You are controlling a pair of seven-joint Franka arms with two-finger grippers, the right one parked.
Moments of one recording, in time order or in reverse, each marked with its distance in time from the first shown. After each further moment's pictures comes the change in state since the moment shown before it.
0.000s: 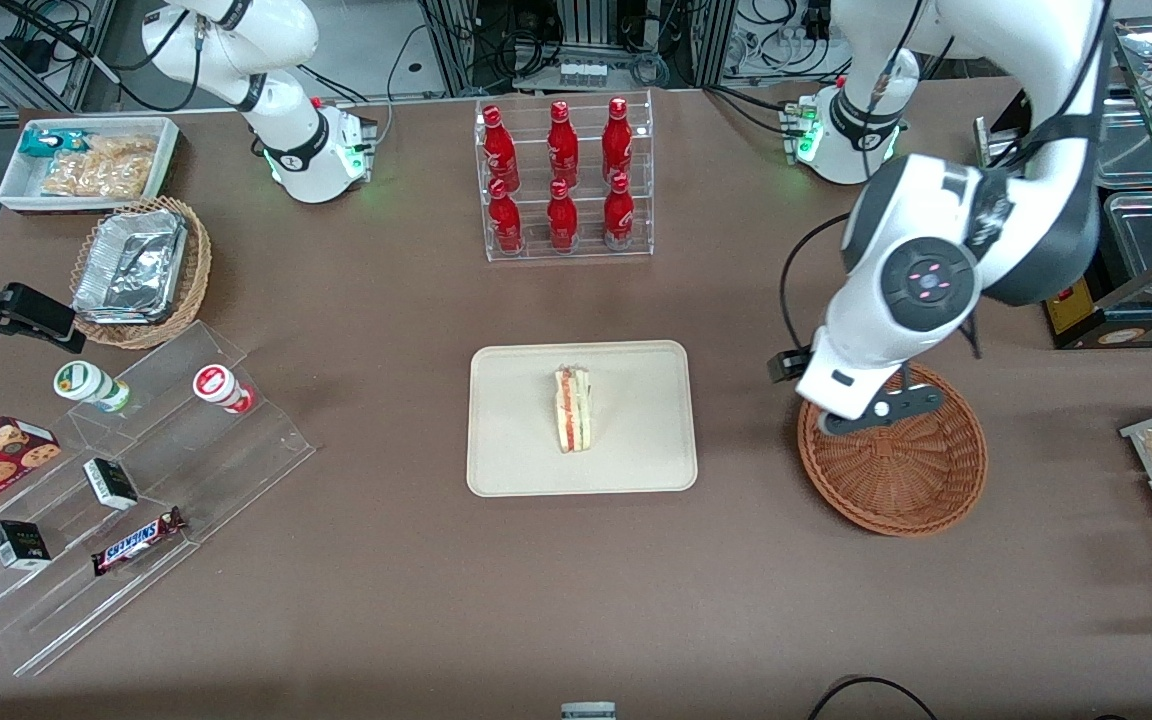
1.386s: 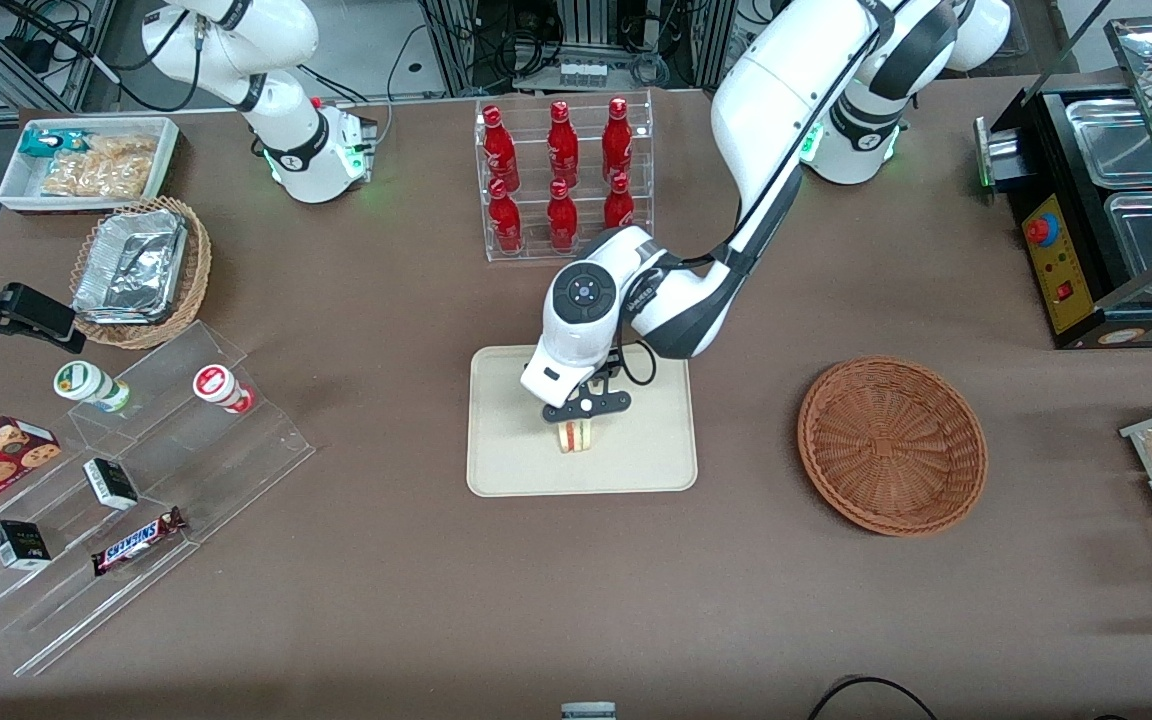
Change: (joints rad) arm -0.336 0.490 -0.140 0.244 -0.030 0.477 -0.419
